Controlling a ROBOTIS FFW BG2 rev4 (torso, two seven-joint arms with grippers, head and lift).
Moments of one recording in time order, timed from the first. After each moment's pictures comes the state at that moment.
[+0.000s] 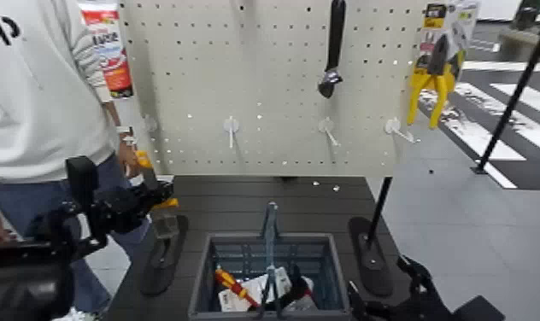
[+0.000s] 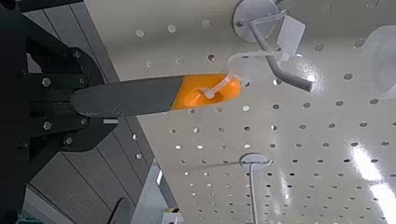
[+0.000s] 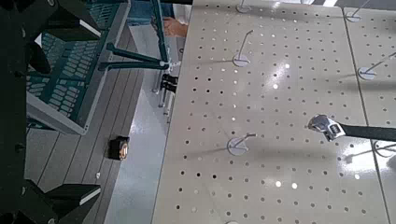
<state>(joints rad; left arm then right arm) -0.35 0.20 0.17 -1.28 0.02 0.10 -0.91 0.38 -0.17 0.05 -1.89 -0.05 -0.17 0.29</state>
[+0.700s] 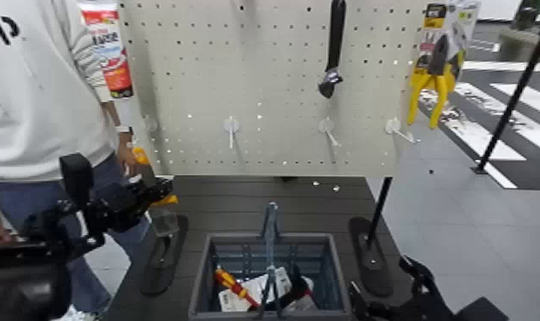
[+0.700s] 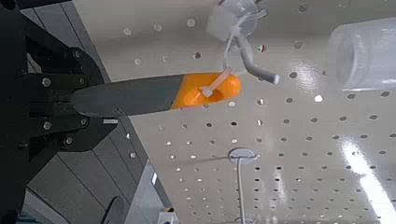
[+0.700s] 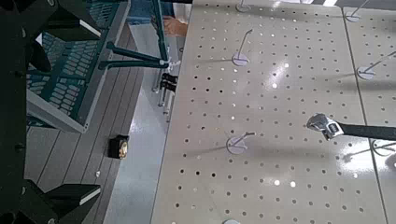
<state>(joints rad) -0.32 0.19 0.19 -1.35 0.03 0.12 -0.93 0.39 -0.18 0.04 -1.89 -0.05 -0.17 0.29</state>
